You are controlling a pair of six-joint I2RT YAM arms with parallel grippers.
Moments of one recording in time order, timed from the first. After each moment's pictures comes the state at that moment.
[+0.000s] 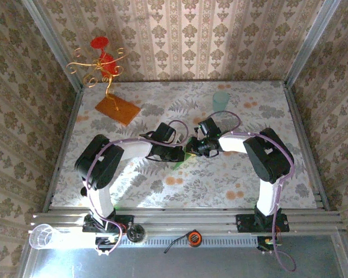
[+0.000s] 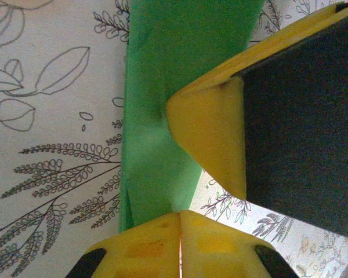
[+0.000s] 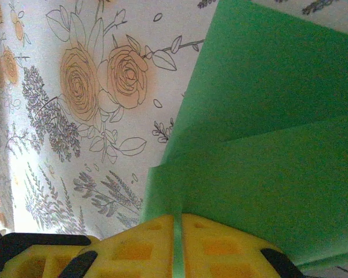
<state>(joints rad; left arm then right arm) -0.71 1.84 0.99 -0.20 0.48 -0.50 0.48 1.90 1.01 -0.11 -0.46 0.73</state>
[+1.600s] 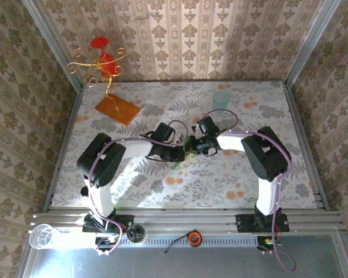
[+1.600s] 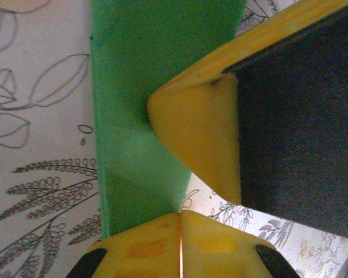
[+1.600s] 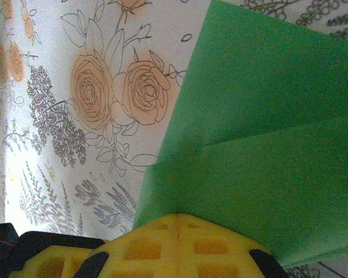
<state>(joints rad) -0.69 1.87 0.99 -0.16 0.52 -0.50 0.47 1.94 1.05 -0.12 -0.46 0.65</state>
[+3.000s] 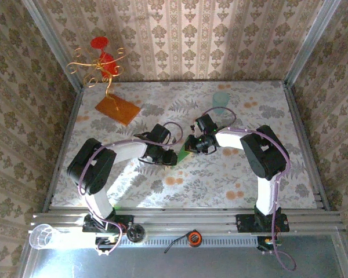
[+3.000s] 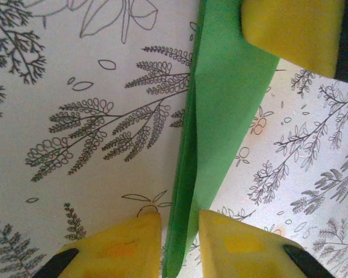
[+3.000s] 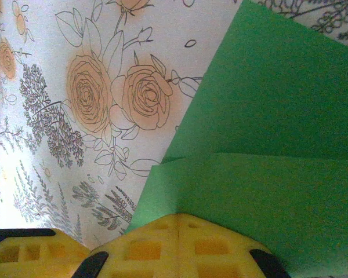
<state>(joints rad) -0.68 1.75 0.95 -0.38 0.38 -0.43 0.47 1.96 1.11 -0.21 -0.46 0.62</state>
